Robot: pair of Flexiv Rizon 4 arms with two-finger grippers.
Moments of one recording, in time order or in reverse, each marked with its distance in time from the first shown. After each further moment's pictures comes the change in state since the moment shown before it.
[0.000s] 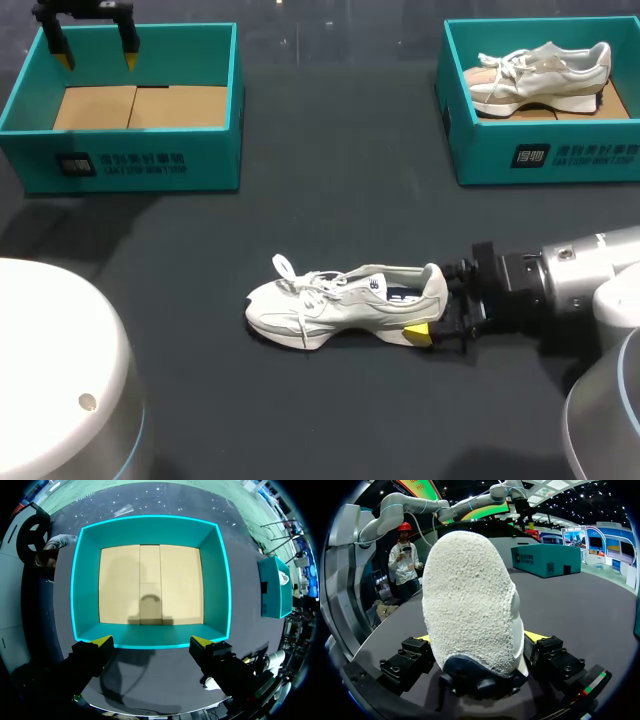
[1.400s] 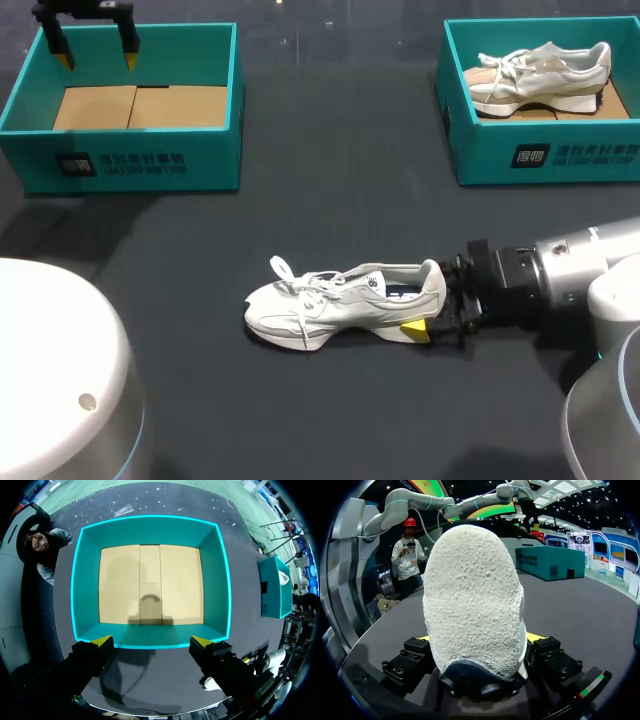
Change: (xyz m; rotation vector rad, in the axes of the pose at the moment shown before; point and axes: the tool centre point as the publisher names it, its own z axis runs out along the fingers) left arm 0.000 0.000 0.000 0.000 0.000 0.000; right arm -0.006 0.001 0.004 0.009 0.020 -0.054
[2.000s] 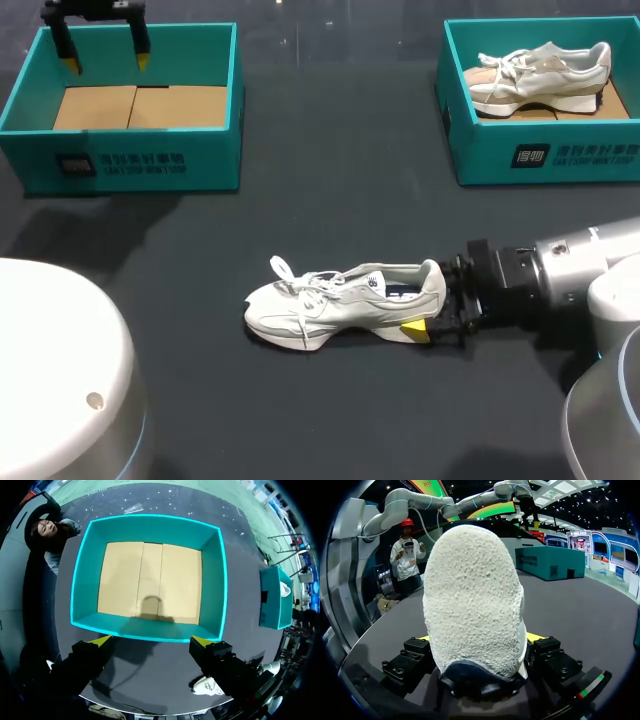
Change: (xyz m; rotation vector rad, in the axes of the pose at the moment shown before) left arm 0.023 0.022 -0.009 0.006 -0.031 -0.138; right arm 0.000 0.000 0.000 0.000 0.000 0.000
